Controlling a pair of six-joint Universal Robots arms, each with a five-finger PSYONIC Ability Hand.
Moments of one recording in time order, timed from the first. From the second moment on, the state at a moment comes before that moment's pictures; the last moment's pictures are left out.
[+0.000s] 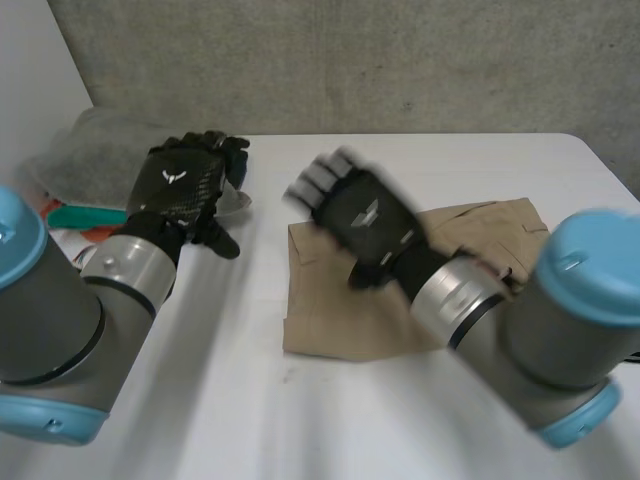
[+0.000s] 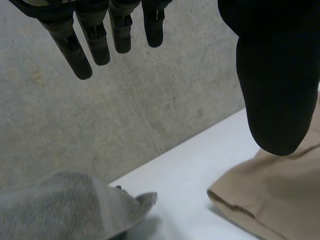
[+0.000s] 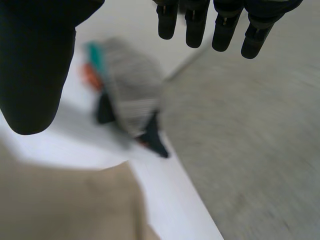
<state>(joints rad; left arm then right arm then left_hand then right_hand) 4.21 -1.75 -1.69 3.46 -1.60 3.26 2.13 -1.27 1.64 -0.43 1.20 2.69 0.19 0.21 0.21 0.21 0.05 0.22 0.21 0.21 0.21 0.05</state>
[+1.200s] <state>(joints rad) 4.18 -1.72 -1.78 3.46 -1.64 3.26 1.95 -1.22 1.62 -0.40 1.08 2.31 0.19 0.21 0.21 0.21 0.05 1.08 1.18 1.19 1.20 1.01</state>
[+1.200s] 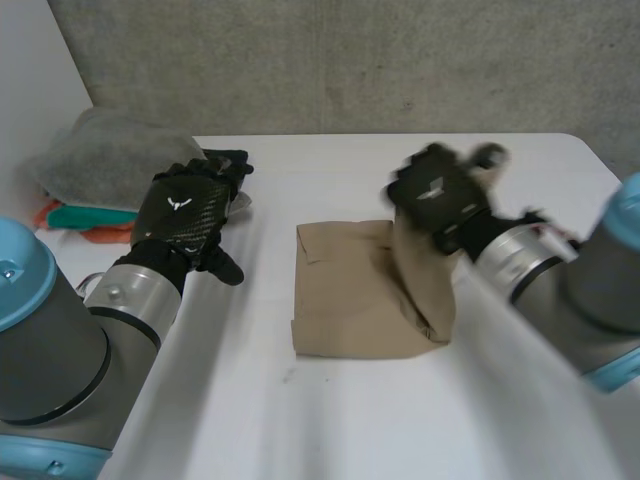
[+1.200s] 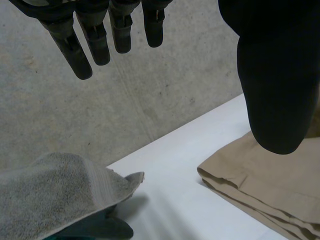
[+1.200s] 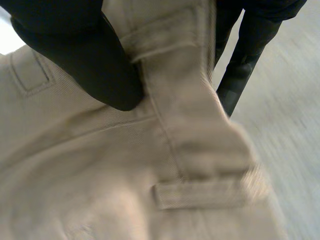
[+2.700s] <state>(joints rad) 4.03 -2.03 -1.17 3.02 -1.62 3.26 1.92 -1.17 1.42 -0.10 1.43 2.78 0.18 0.20 0.19 0.20 0.05 0.19 0.18 0.21 0.21 0.05</state>
